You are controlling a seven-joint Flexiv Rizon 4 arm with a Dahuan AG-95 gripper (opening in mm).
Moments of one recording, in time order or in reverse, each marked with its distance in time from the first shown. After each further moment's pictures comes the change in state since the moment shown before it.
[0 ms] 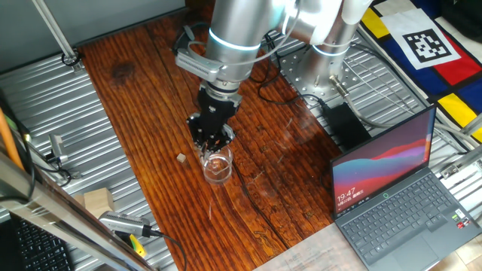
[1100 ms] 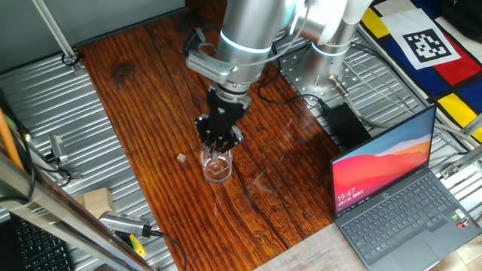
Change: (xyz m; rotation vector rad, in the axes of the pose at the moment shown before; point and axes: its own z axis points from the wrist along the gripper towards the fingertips) arm 0.011 0.014 -0.010 0.005 0.003 0.011
